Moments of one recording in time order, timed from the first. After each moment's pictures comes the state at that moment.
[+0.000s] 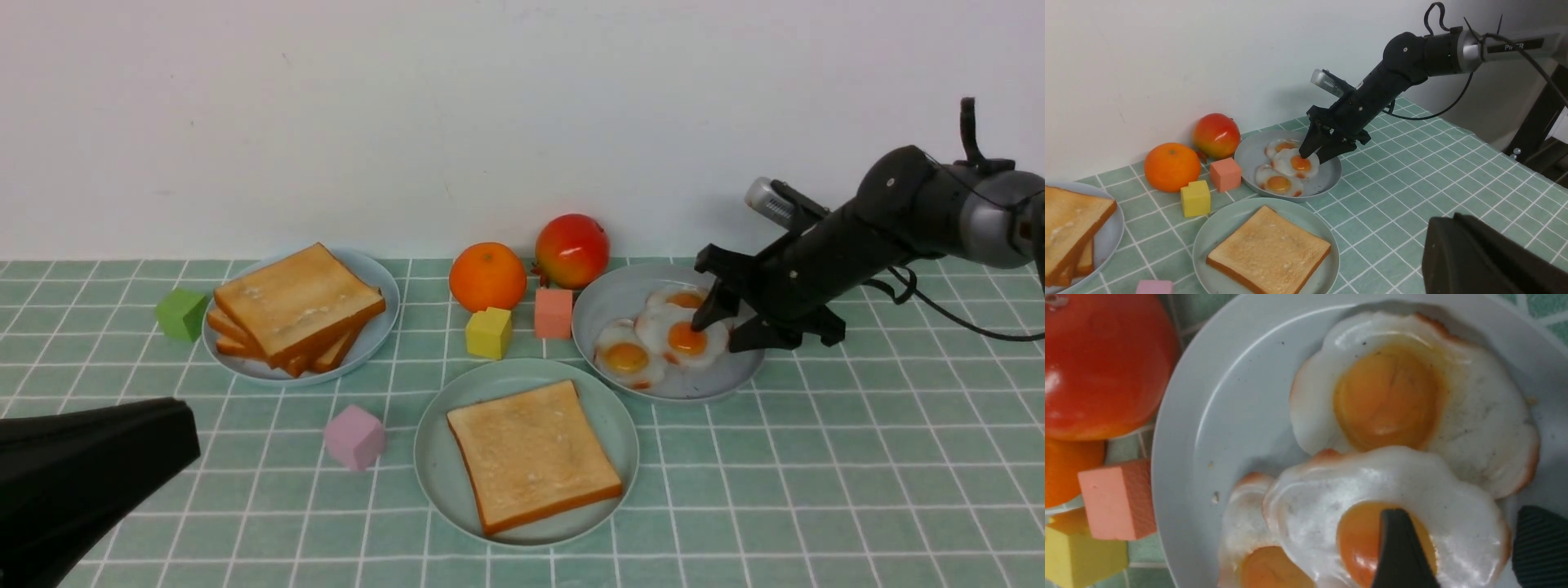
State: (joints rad) right arm 0.09 2.24 -1.70 0.62 0.72 0.03; left arm -0.77 0.45 -0.59 0.10 0.35 -0.27
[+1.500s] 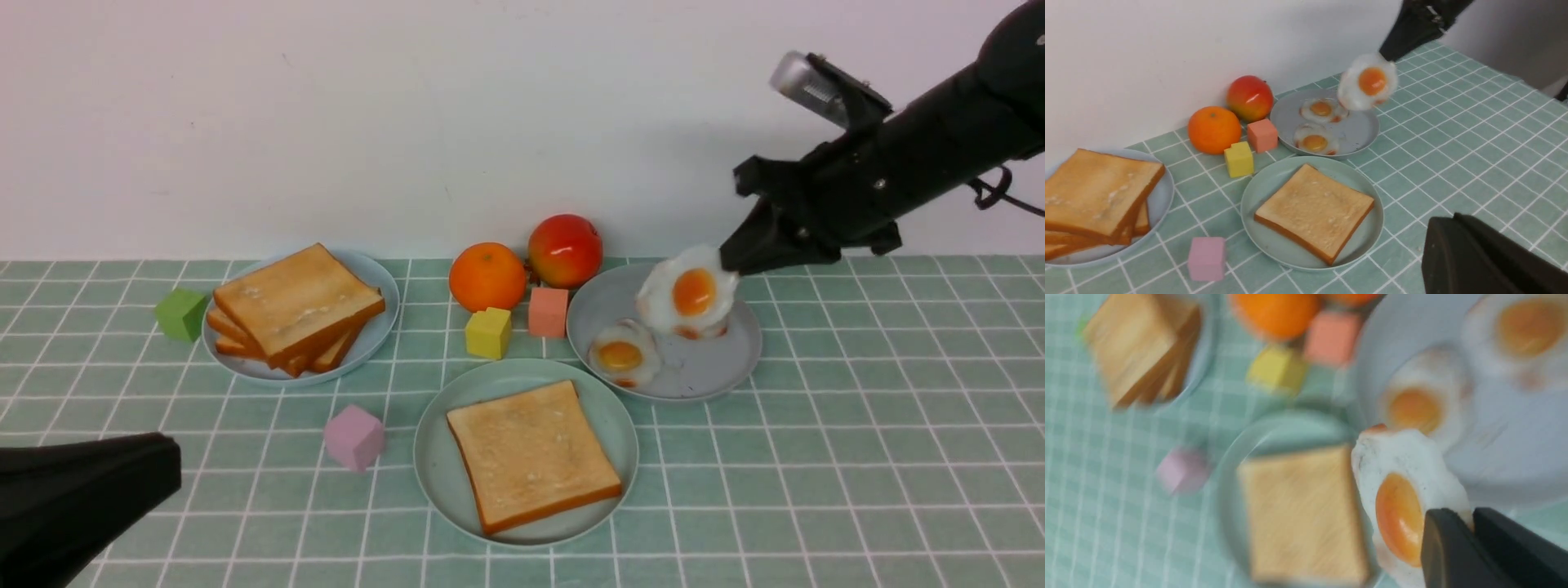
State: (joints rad) right arm 0.15 1.80 -1.53 0.67 0.96 -0.23; left arm -0.77 0.45 -0.59 0.20 0.46 -0.27
